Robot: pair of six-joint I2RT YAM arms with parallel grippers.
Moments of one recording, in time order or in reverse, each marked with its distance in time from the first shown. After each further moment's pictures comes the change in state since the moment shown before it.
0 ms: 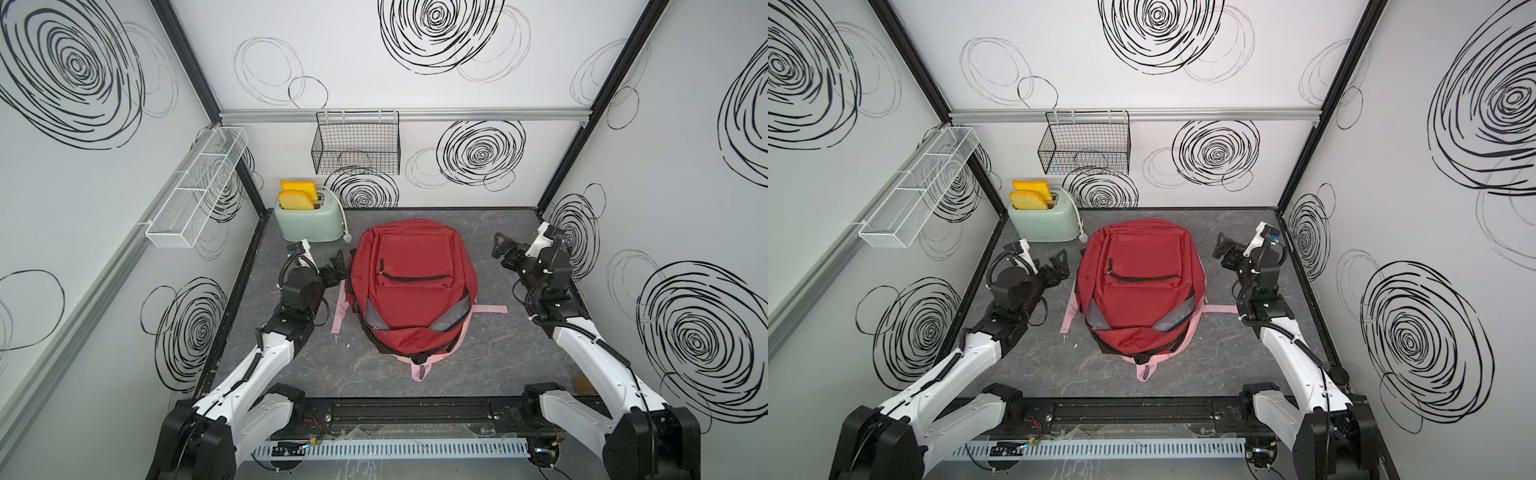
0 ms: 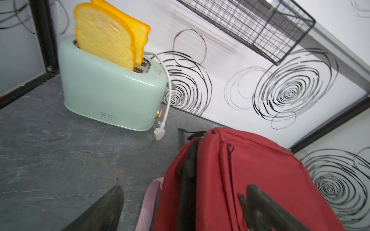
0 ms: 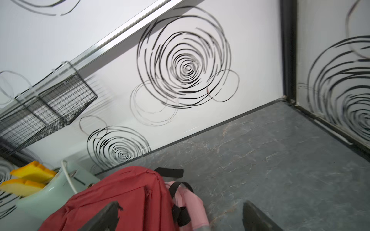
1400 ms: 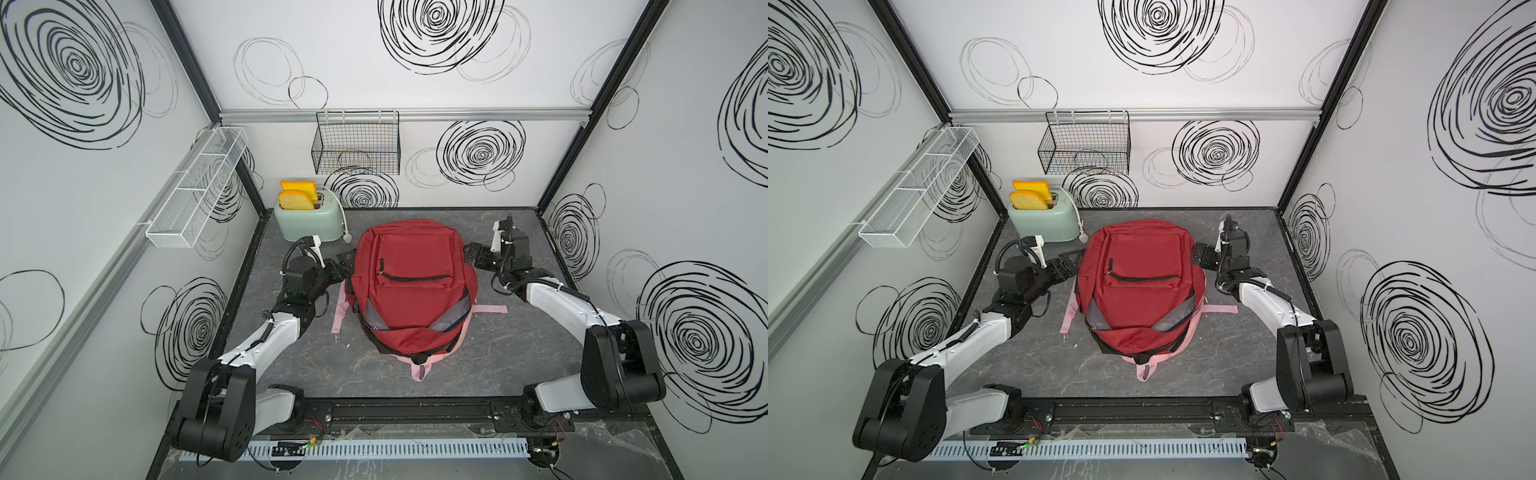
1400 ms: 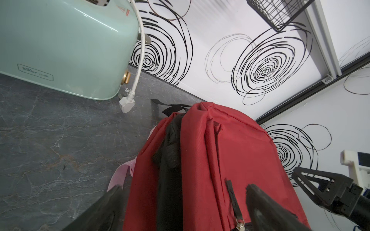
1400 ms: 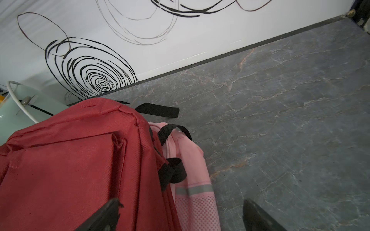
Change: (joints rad) left arm 0.160 0.217 0.027 0.105 0.419 -0.113; right arm 0.003 0.389 0.177 -0.170 -0.132 -0.079
